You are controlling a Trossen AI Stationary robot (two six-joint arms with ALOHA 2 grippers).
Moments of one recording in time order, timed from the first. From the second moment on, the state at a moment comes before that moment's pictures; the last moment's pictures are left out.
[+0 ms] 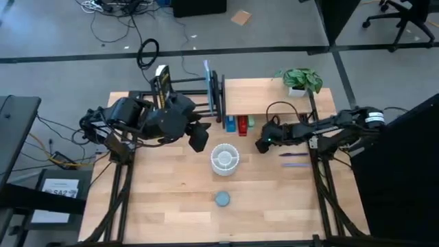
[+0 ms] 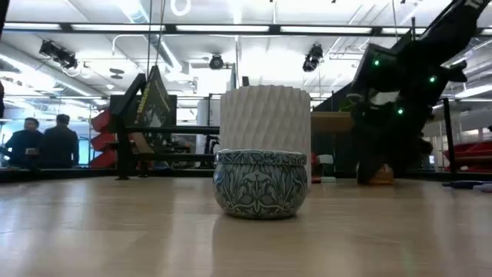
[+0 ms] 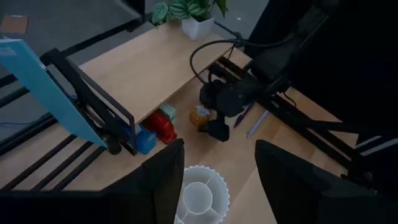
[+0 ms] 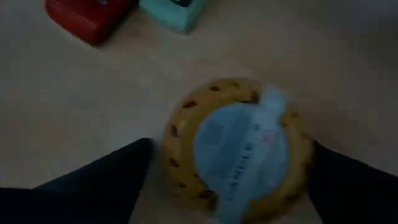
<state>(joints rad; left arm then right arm) -0.26 1.70 2.36 -1.35 -0.61 -0.79 -0.15 1.40 0.48 -0.25 0.32 0.80</state>
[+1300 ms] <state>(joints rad) -0.11 2.02 2.36 -0.76 -0.06 0.16 -0.11 0.79 0.53 0.42 -0.58 1.23</state>
